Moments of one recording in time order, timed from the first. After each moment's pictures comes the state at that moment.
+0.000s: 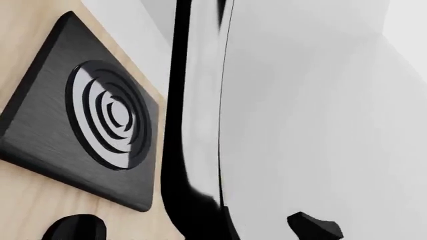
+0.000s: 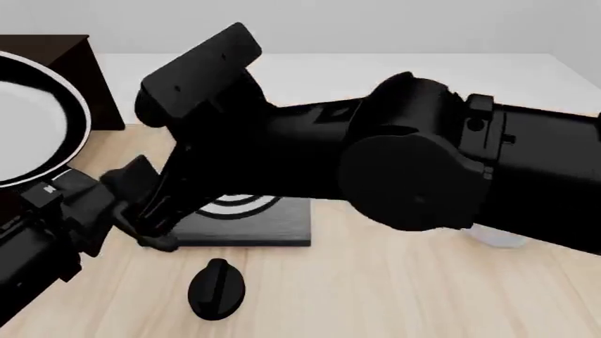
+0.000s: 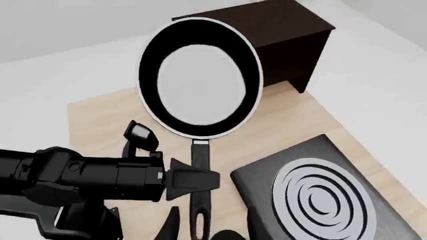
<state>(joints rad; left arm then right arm) -0.43 0.56 -0.26 -0.15 -1.07 1.14 1.50 -1.34 0.29 -0.01</state>
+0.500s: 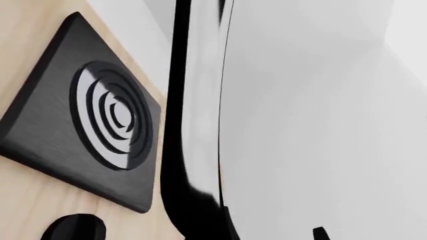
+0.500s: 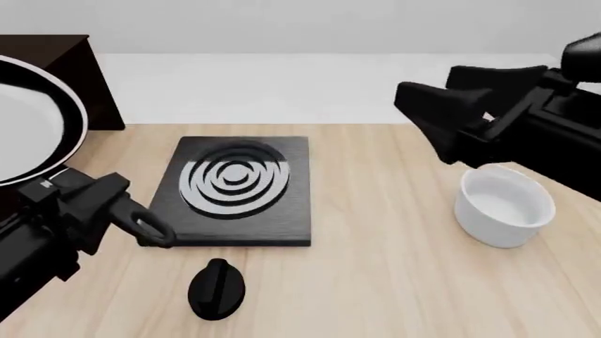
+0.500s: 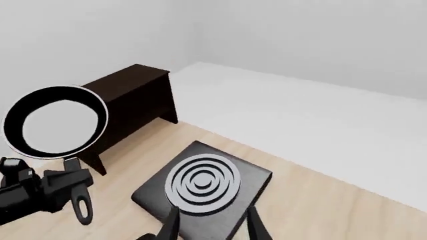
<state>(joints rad) -0.41 0.57 -0.28 -0.13 -1.06 0.64 0.82 -0.79 0.12 0.09</state>
